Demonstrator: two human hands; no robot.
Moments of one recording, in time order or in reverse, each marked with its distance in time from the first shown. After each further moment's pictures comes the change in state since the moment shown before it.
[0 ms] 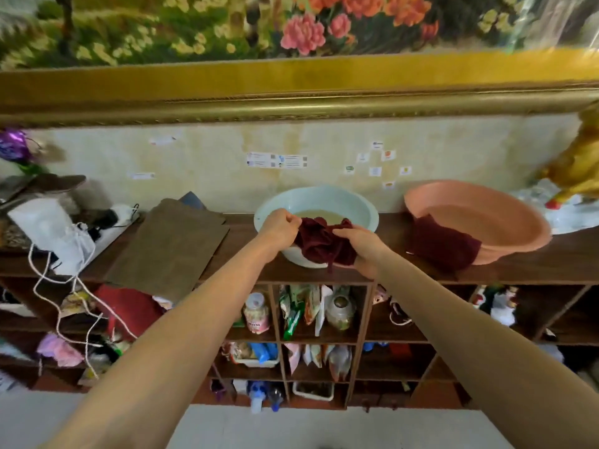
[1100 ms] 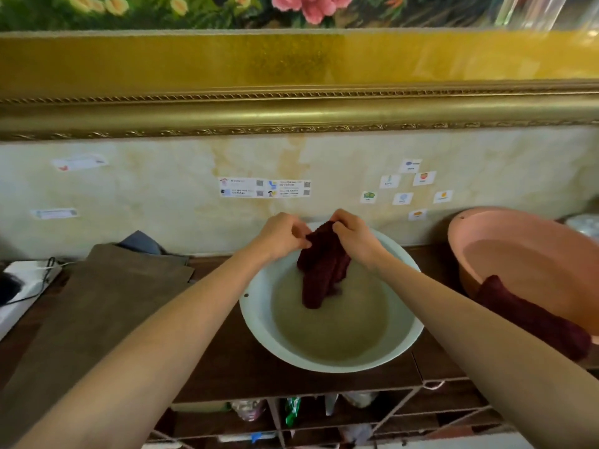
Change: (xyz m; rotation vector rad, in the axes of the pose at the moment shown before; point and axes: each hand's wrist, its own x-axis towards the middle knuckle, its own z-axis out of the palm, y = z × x) left_hand 0.316 -0.047 0.005 0.158 -0.257 0.221; right_hand 0.294 -0.073 0.026 -0.794 0.121 -0.385
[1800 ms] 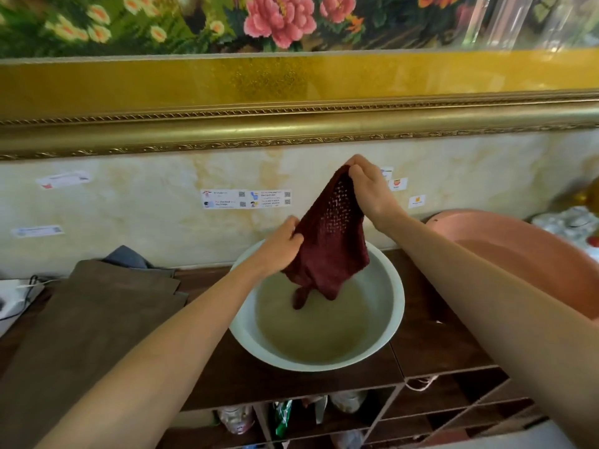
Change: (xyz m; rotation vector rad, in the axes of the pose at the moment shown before) left_hand -0.011 0.031 0.022 -0.234 0.019 0.037; right_hand 0.000 -0.054 -0.083 0.206 0.247 -0.177
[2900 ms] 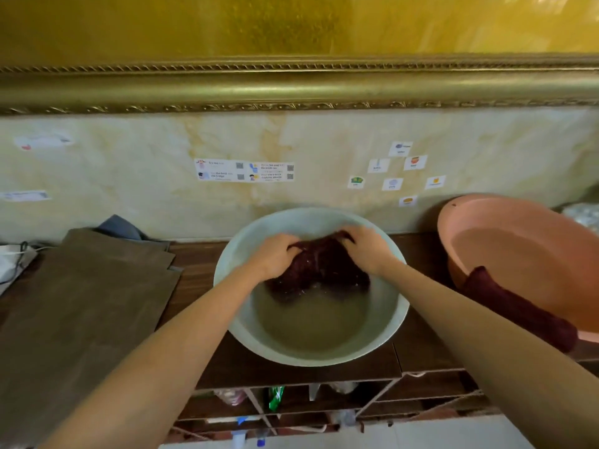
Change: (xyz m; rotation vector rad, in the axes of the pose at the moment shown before) left_hand 0.011 -0.072 0.038 0.286 -0.108 -0.058; right_hand -0.040 0.141 0.026 -0.645 -0.392 0.110
